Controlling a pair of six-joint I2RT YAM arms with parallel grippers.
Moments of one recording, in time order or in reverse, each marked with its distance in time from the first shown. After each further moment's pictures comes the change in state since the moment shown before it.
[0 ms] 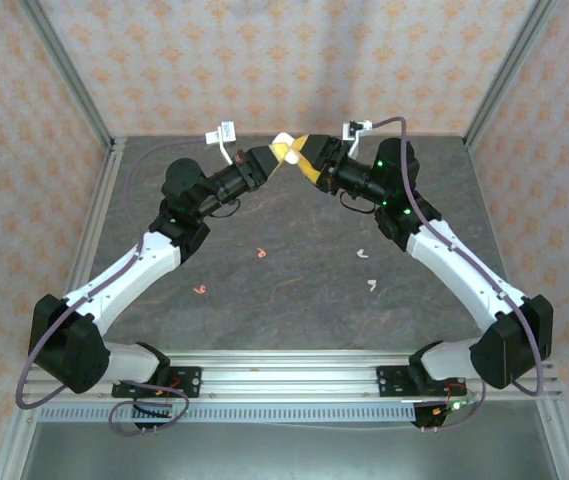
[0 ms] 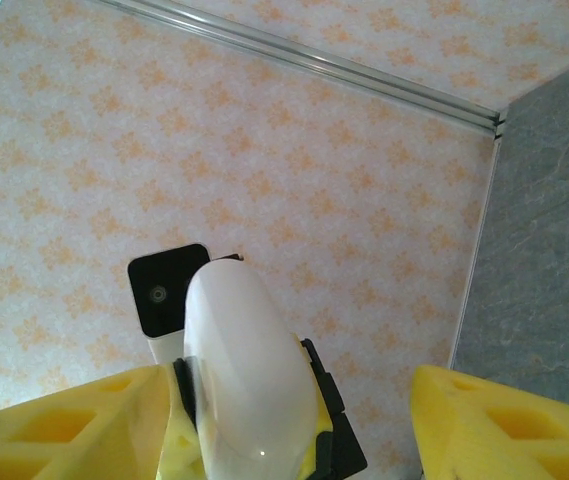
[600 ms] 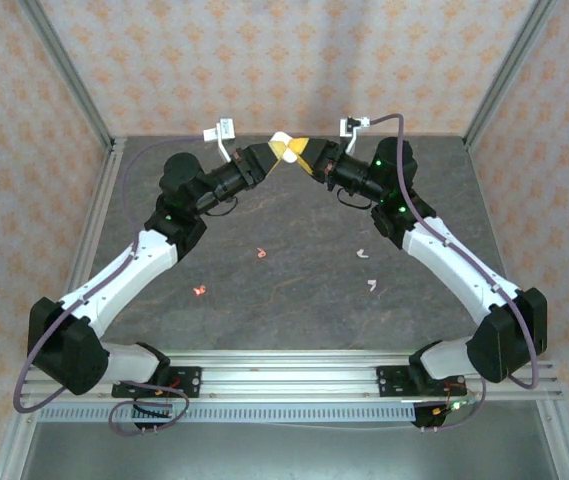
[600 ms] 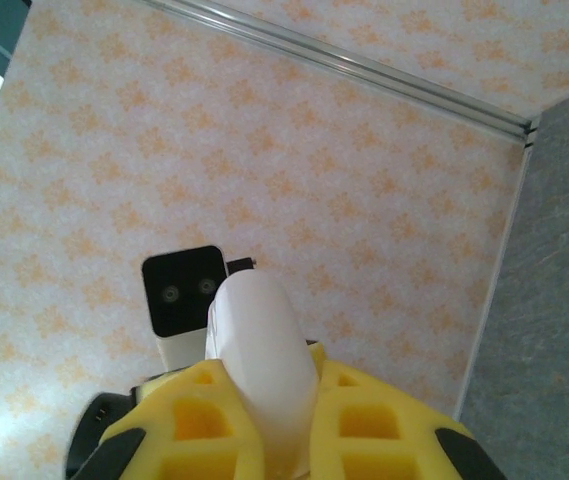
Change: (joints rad) left arm 0.009 -0.009 0.051 -0.130 0.011 0.045; right arm 0.000 0.029 -0.004 0.090 -0.025 -0.013
